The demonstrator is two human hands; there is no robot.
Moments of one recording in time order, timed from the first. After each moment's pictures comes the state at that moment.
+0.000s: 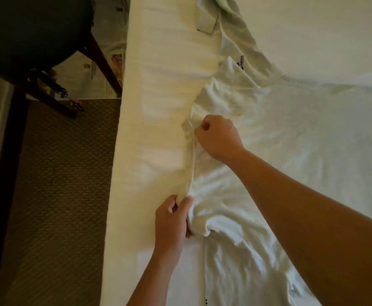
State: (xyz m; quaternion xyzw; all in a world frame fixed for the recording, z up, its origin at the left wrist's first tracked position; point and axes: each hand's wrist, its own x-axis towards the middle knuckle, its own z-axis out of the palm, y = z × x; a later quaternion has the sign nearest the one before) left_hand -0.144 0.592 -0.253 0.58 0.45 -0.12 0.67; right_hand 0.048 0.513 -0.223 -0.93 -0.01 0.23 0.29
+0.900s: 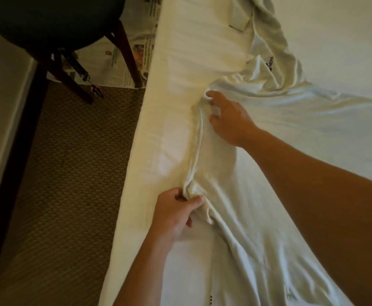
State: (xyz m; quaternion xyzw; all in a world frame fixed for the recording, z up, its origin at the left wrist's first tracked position) left_hand -0.142 0.625 -0.253 0.61 0.43 -0.16 0.65; right_hand 0.082 0.531 -0.245 -0.93 -0.19 0.21 0.25
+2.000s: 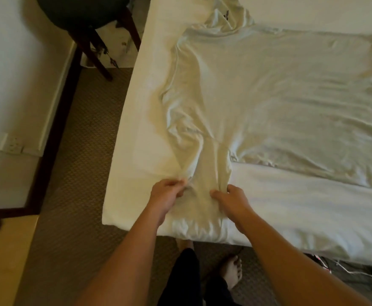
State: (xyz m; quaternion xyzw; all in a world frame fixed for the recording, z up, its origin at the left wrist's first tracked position) left_hand -0.400 0.482 -0.212 0.65 0.46 -0.21 0.56; right_hand -0.355 0.299 -0.211 -0.75 0.21 0.40 0.48
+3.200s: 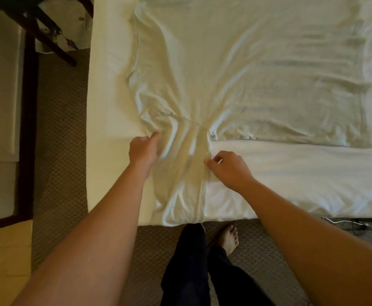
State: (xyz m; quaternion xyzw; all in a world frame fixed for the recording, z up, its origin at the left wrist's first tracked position) left_hand -0.320 0.495 -0.225 0.72 0.48 -0.12 0.49; right_hand -0.319 0.264 -0.223 -0.87 0.06 0.37 0.30
